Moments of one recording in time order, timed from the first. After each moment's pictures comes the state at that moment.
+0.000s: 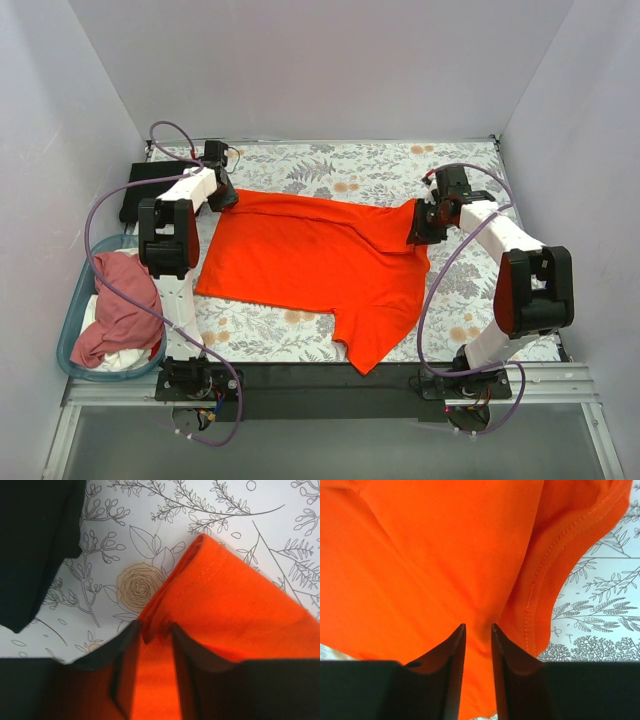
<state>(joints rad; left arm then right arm) -0.06 2.19 1.69 -0.59 -0.21 -0.48 0.16 1.61 1.13 -0.64 -0.25 0.23</state>
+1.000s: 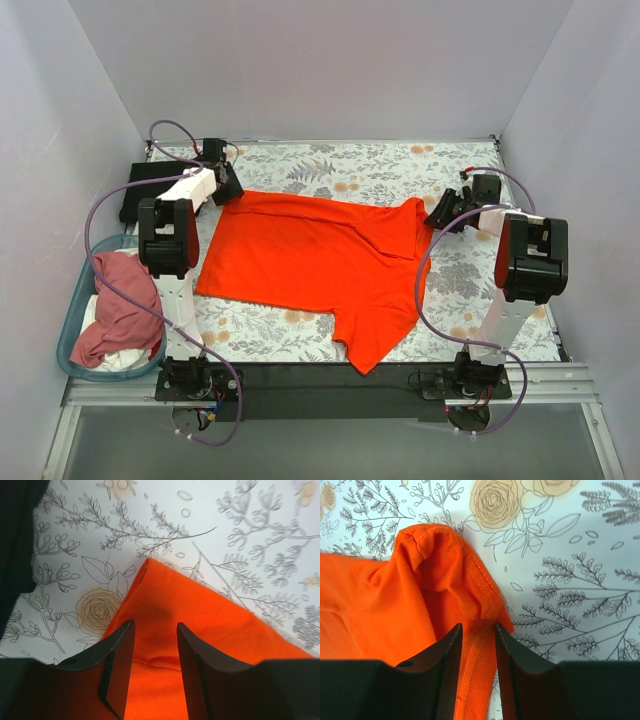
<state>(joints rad) -0.06 2.18 1.69 -0.47 -0.10 -0.47 -0.11 1.87 1.07 -0.09 -0.44 0.31</state>
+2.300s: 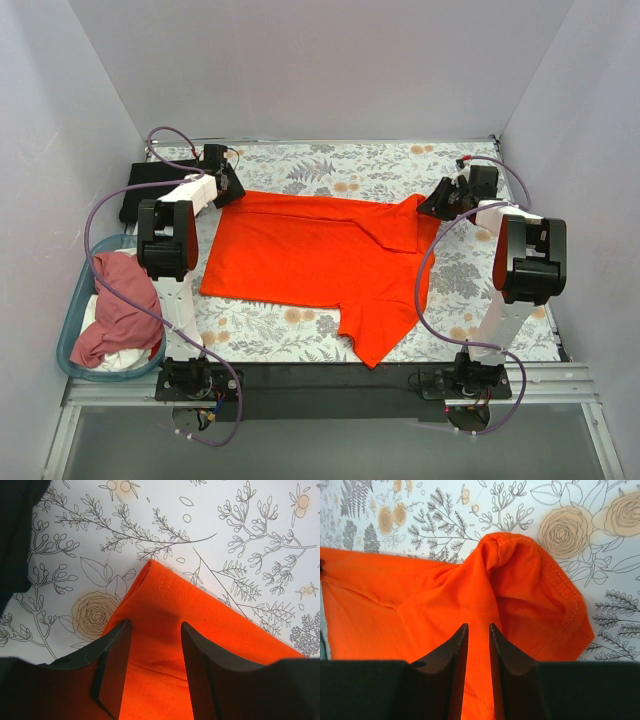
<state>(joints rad) -0.06 2.17 1.58 -0.34 -0.12 -0.51 -0.08 1.86 1.12 -0.04 -0.54 0.40</state>
